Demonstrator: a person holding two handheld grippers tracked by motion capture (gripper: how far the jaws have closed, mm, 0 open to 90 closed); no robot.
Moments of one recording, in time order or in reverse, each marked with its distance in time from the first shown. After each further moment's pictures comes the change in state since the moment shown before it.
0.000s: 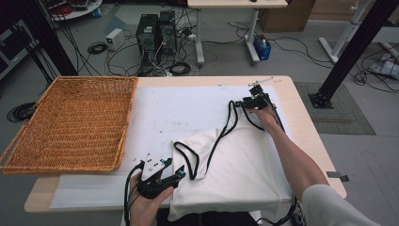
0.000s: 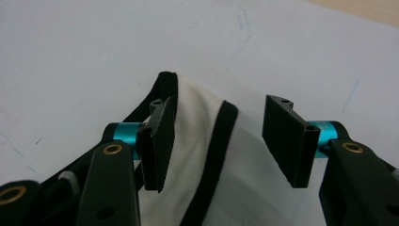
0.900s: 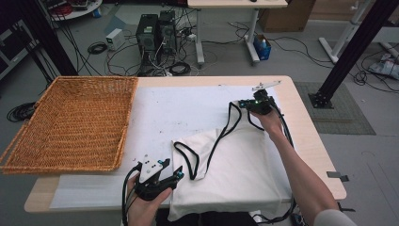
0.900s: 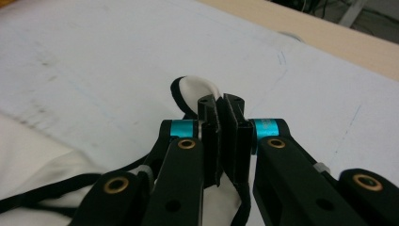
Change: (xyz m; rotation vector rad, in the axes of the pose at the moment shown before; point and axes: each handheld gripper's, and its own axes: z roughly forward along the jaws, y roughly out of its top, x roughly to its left) left arm -0.002 0.003 -0.005 -0.013 0.007 0.005; right arm 0.046 -0.011 -0.059 -0.136 0.019 -0.116
